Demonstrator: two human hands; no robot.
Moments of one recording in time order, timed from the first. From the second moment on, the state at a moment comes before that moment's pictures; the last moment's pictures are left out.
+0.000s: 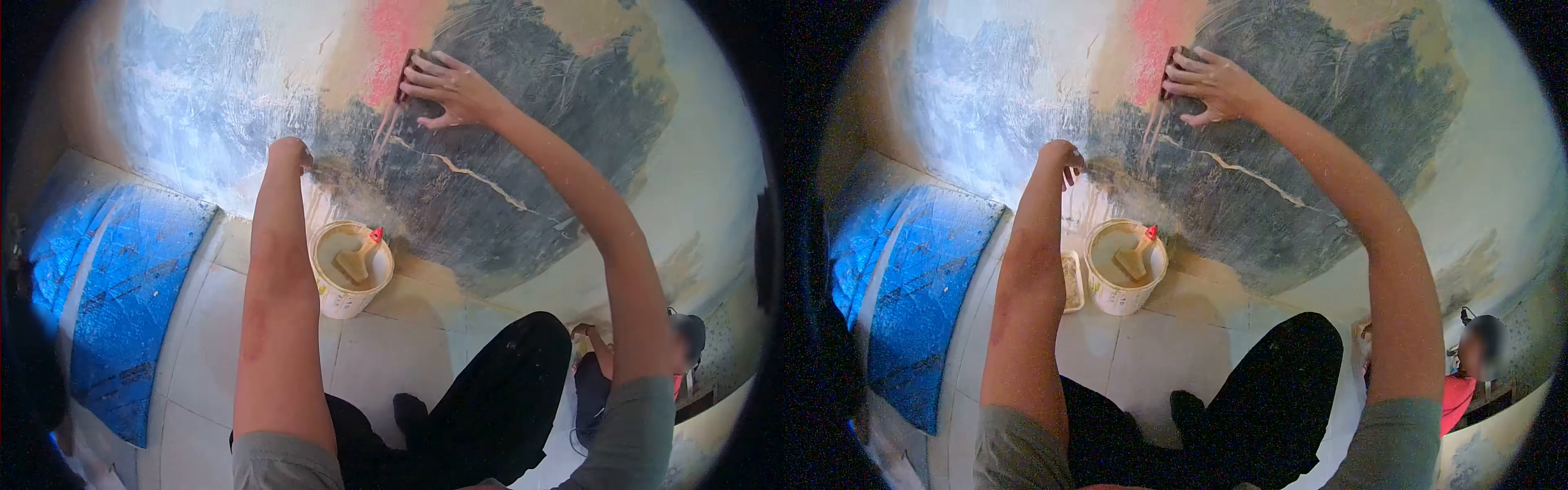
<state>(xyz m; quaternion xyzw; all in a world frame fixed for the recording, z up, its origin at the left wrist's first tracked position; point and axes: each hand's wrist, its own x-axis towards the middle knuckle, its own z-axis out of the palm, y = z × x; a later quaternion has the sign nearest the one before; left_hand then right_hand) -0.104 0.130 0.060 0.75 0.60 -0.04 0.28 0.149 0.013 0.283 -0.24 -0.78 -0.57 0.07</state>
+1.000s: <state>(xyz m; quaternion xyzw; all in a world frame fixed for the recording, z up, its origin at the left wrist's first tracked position) -0.109 0.141 0.049 0.72 0.61 -0.06 0.32 0.152 0.002 0.270 -0.29 -0.75 -0.60 0.06</state>
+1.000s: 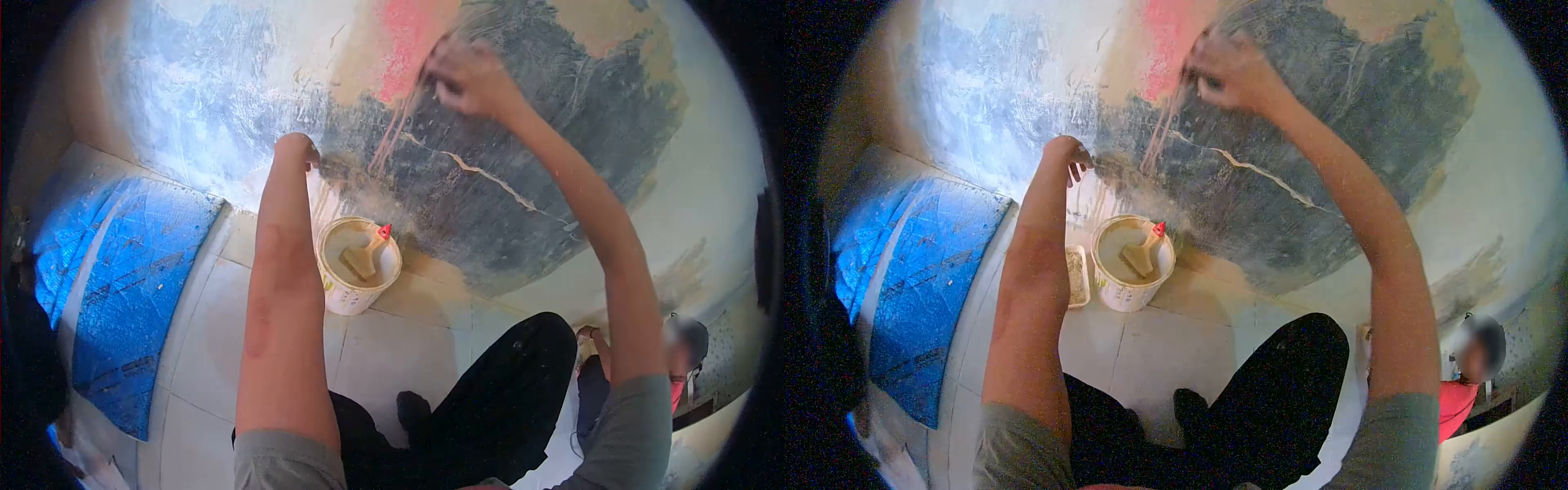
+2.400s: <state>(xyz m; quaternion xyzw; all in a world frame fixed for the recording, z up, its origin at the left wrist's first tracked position) -0.105 0.142 0.052 0.75 0.58 -0.07 0.32 0.139 0.010 0.313 -0.31 -0.81 -0.50 0.07</state>
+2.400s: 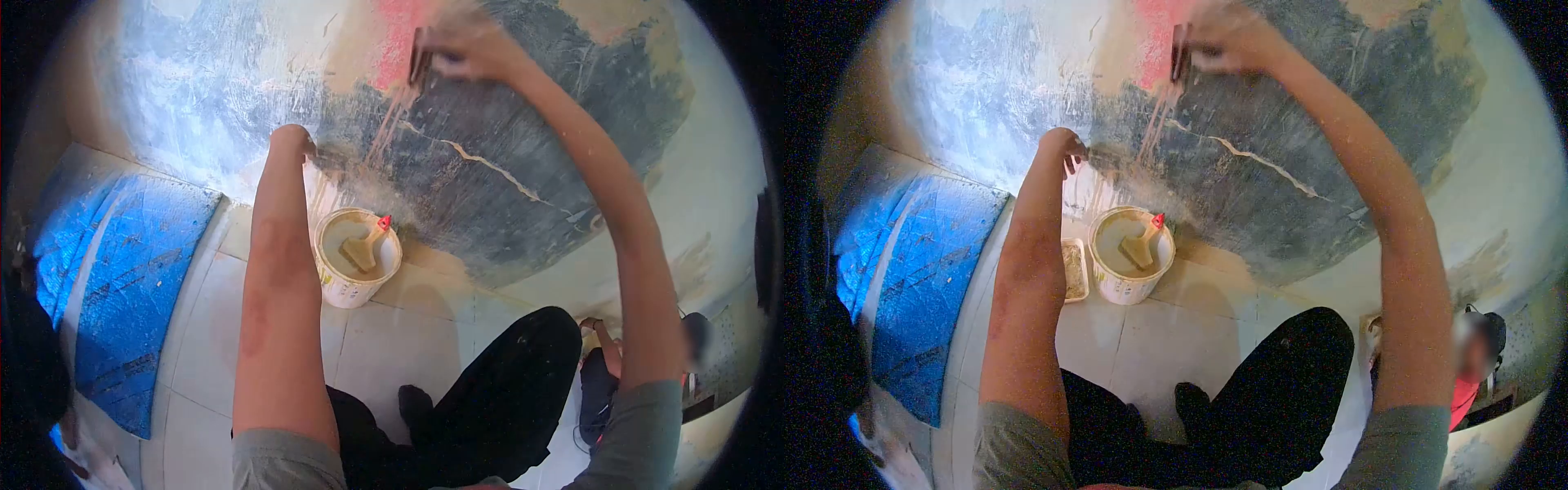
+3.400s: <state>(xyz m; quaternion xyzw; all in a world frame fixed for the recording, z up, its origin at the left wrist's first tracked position) -0.086 0.128 0.034 0.77 0.56 -0.20 0.22 0.159 -0.046 -0.012 -0.39 -0.90 -0.21 -0.05</state>
